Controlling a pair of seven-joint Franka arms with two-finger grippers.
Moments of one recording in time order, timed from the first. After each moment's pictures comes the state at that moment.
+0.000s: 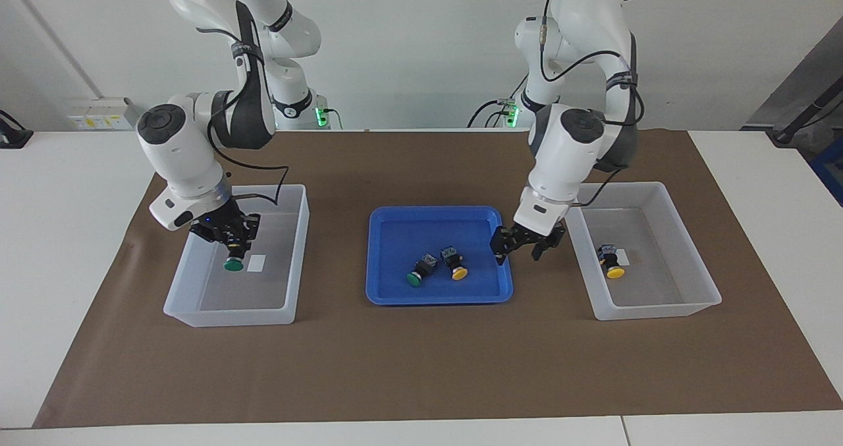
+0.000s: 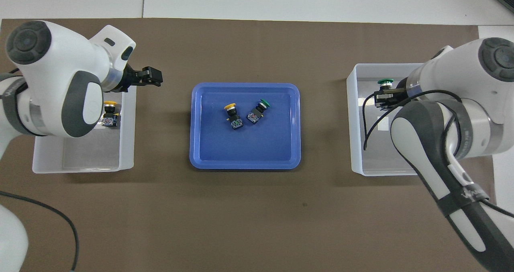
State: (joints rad) left arm -0.43 0.32 -0.02 -1.82 -0.09 2.37 -0.52; right arm -0.01 0.18 -0.01 -2.01 0.00 2.23 -0.06
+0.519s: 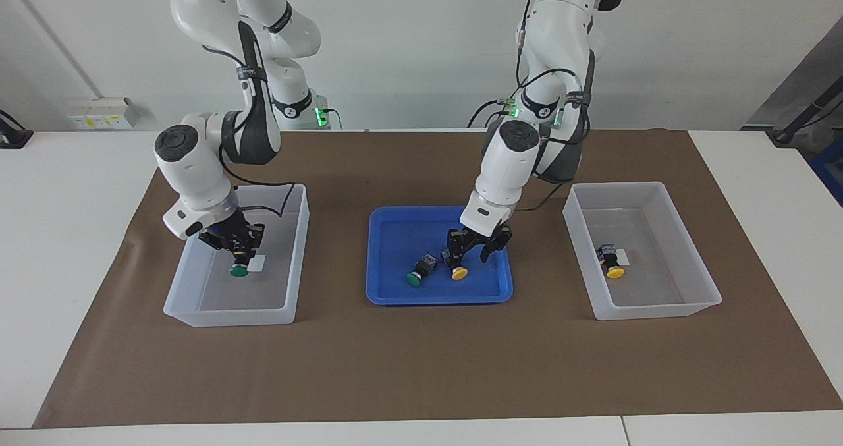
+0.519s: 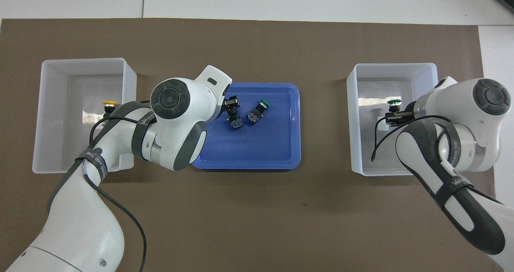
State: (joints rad) left arm -0.51 0.40 -0.02 -1.86 -0.09 2.54 -0.62; right arm -0.03 0.23 -0.01 -2.10 0.00 2.38 -0.06
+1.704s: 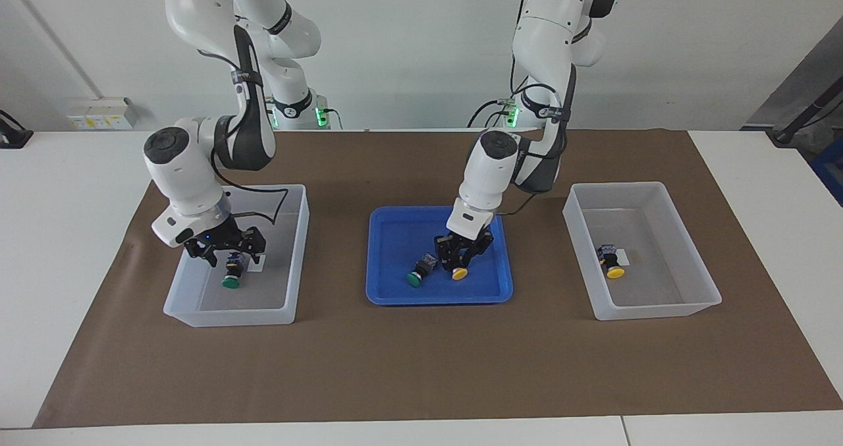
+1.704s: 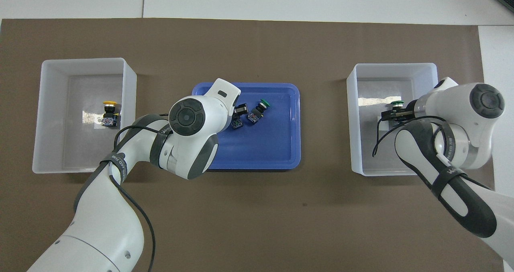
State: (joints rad) left arm -0.55 0.42 -0.02 -1.91 -0.09 2.61 -0.71; right arm 0.04 0.17 0.01 -1.86 0.00 2.13 0.09
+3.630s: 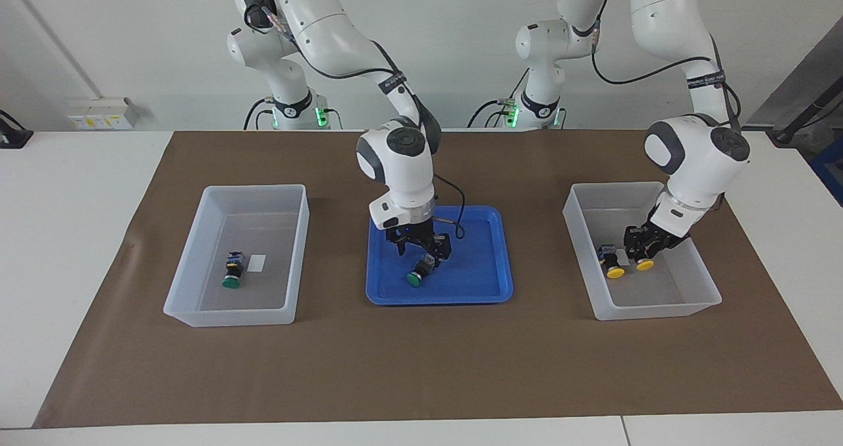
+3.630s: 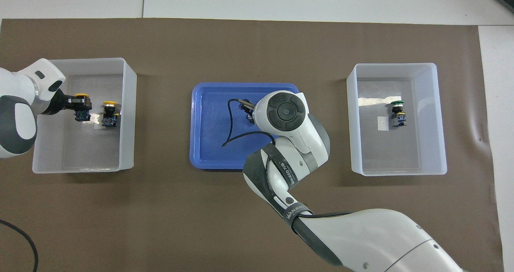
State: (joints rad) left arm 0.07 0.25 0.03 -2.01 -0.09 2.36 0.21; right arm 0.55 0.53 0.01 -1.70 -0.06 2.45 1.07
